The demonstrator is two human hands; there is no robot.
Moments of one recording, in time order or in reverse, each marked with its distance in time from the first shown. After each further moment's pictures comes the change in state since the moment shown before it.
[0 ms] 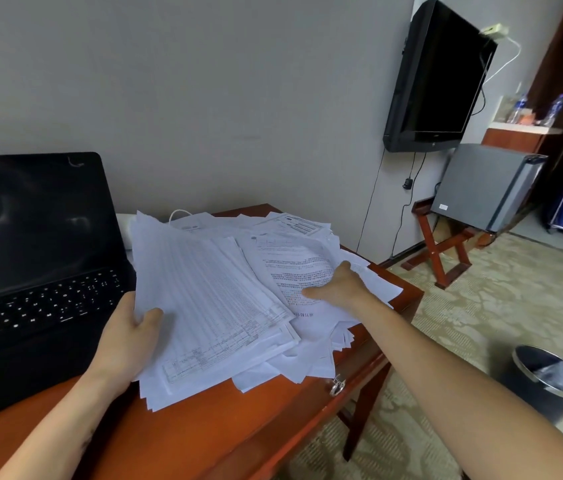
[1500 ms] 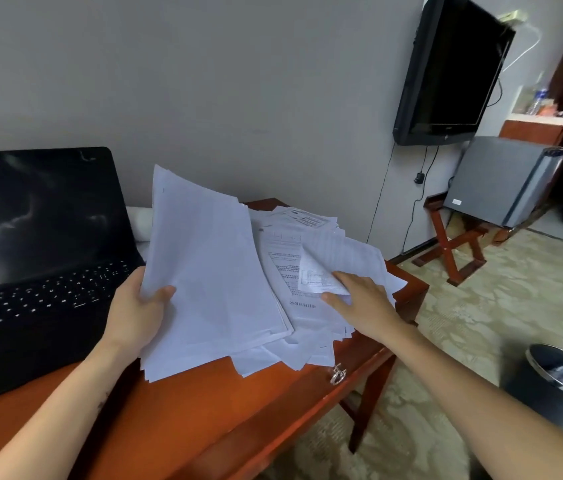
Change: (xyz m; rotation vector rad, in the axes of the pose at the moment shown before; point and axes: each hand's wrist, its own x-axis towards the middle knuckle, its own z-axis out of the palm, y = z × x) left_hand 0.004 0.014 0.002 -0.031 0.045 0.106; right_hand -0.011 0.072 -0.003 -0.407 0.128 -0.525
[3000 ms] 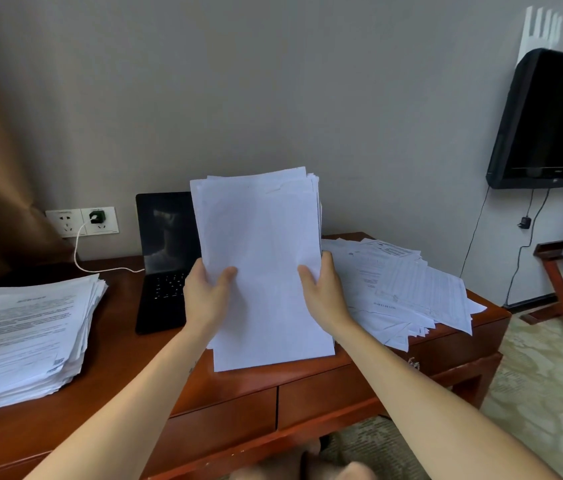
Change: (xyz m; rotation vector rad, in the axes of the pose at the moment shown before) left_hand -0.105 0.046 -0.112 -0.125 0.384 0.200; right_hand -0.071 -0.267 -0.007 1.003 0.210 -0.226
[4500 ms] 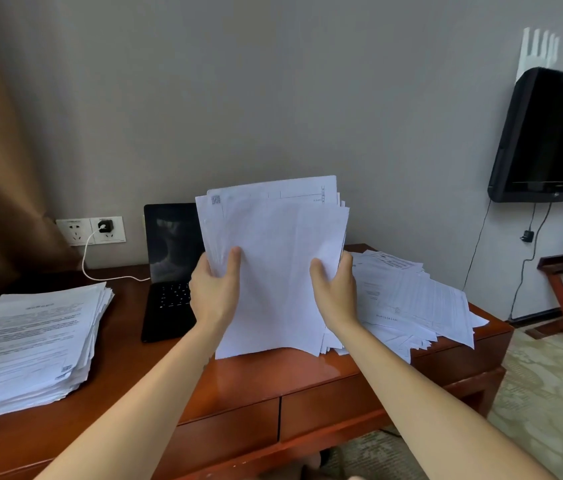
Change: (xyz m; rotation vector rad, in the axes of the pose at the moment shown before) left_hand -0.005 0.039 0.009 -0.053 0.105 0.022; right_hand 0.004 -0.028 -0.006 0.047 0.201 0.076
